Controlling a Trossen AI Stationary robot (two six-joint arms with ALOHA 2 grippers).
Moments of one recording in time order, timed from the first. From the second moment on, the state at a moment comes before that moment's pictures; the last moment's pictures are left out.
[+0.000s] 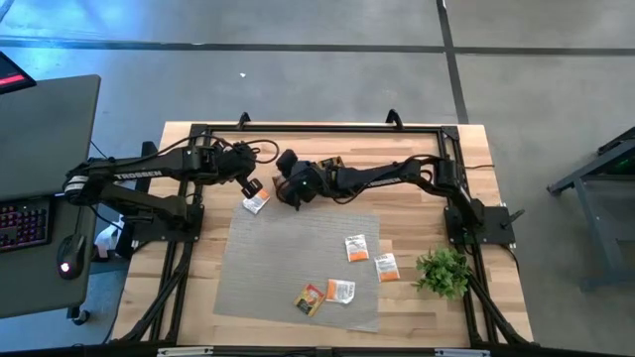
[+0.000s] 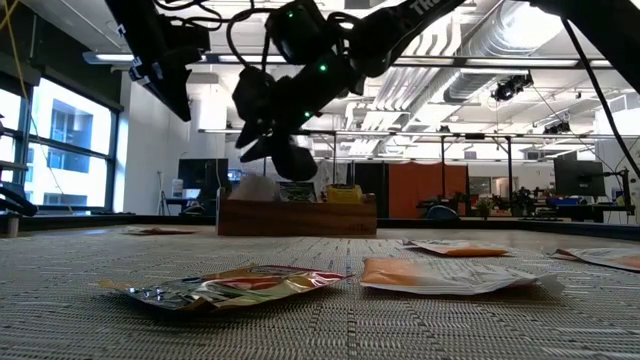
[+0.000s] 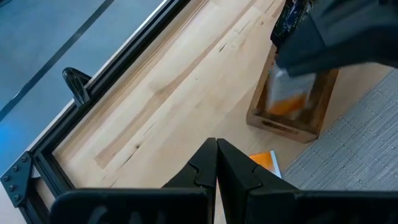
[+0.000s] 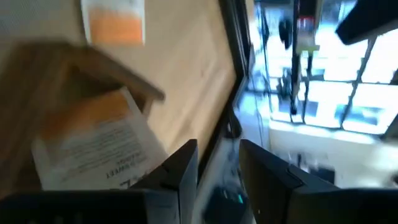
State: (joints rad) left arm 0.20 1.07 0.96 -0.92 -0.48 -0.35; right arm -0.11 2.16 1.57 0.10 0.40 -1.28
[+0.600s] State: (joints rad) left arm 0.20 1.07 0.97 -0.93 -0.47 -0.35; right arm -0.10 2.10 1.57 -0.34 0.23 -0.61
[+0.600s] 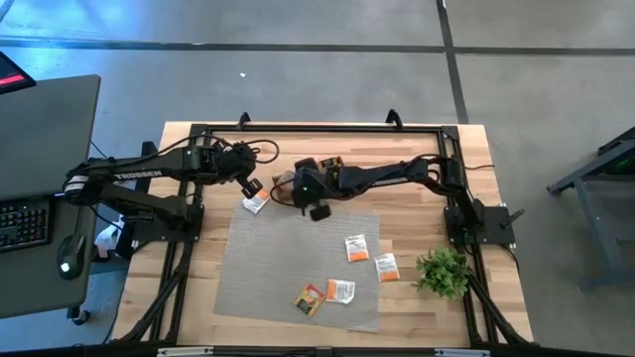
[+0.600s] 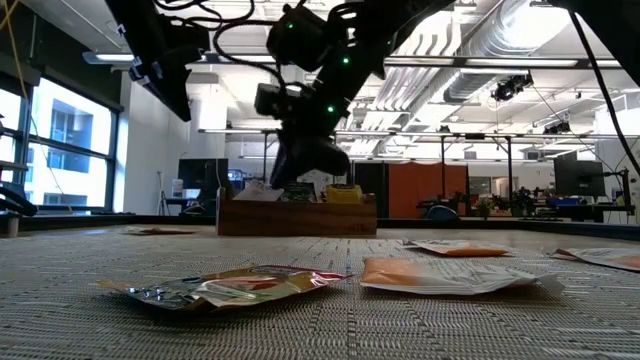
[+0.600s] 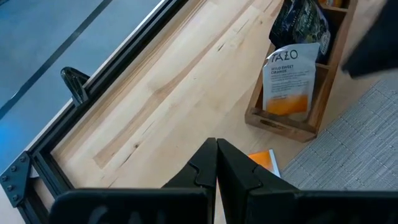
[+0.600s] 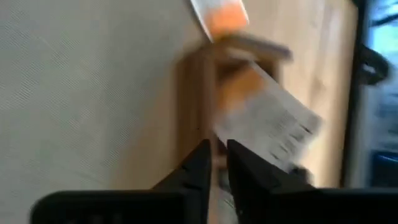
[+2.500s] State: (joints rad) left arm 0.20 1.08 0.97 -0.92 -0.46 -0.37; right arm -0.21 2.20 1.61 -0.09 0.49 -0.76
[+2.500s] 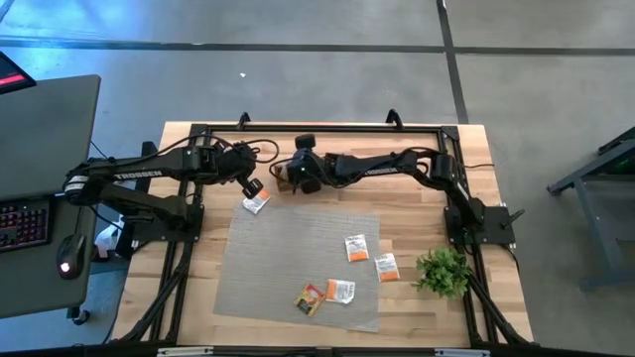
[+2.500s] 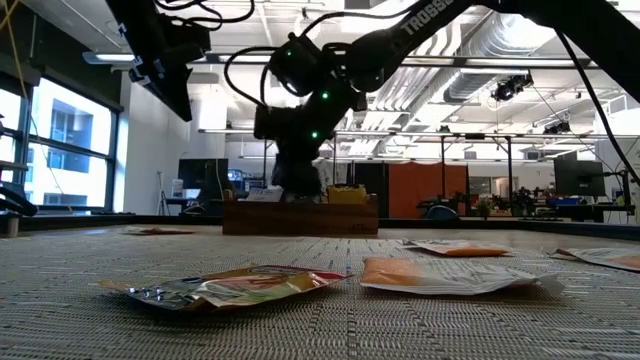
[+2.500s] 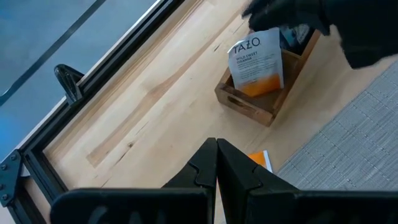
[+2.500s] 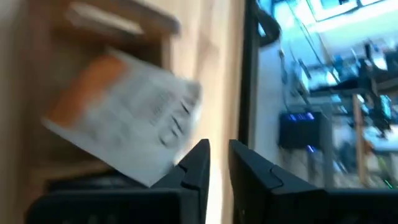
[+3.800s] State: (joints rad) left arm 0.05 0.59 0.39 -0.57 -0.29 -0.76; right arm -0.16 1.78 1.12 0.14 0.13 -0.49
